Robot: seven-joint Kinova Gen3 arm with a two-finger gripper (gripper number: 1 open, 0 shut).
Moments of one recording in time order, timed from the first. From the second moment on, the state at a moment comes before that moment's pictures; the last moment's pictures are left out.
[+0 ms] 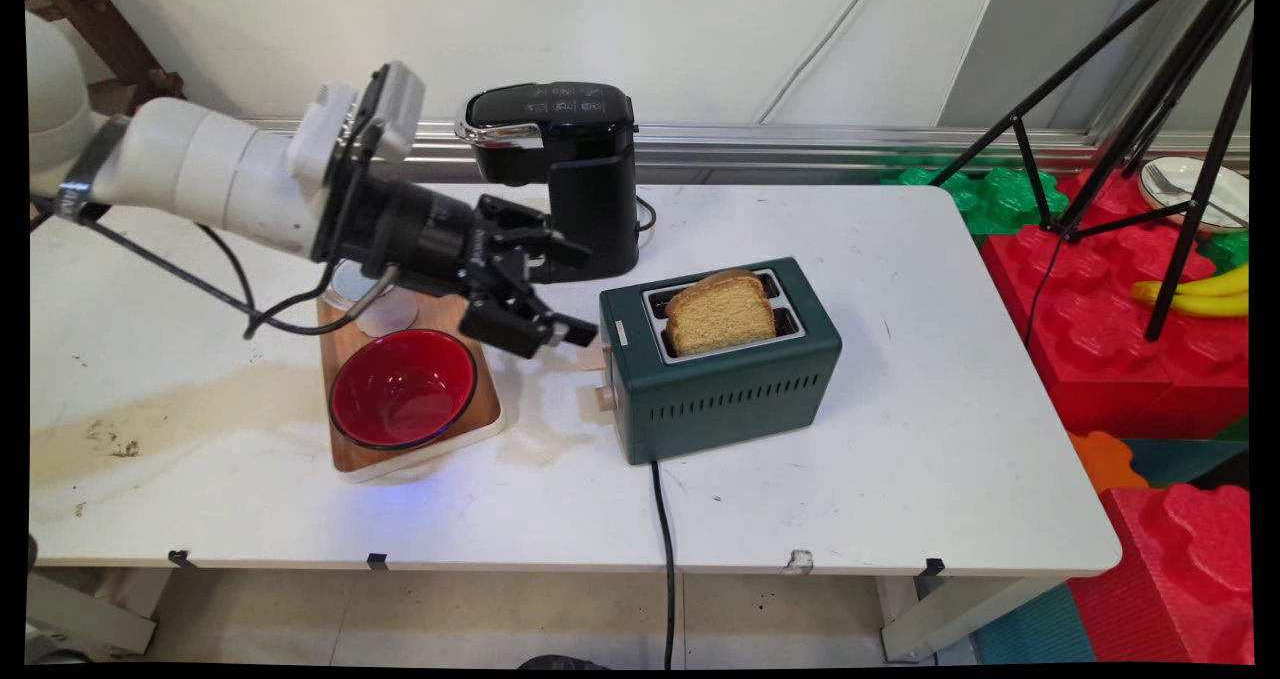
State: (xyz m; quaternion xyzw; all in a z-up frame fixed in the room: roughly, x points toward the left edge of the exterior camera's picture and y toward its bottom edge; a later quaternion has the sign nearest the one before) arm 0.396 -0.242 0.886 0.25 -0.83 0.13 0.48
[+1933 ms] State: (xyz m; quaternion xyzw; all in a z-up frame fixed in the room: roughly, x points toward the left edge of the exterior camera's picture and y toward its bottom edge) arm 0.422 -0.251 0.839 0.25 -0.85 0.13 0.44
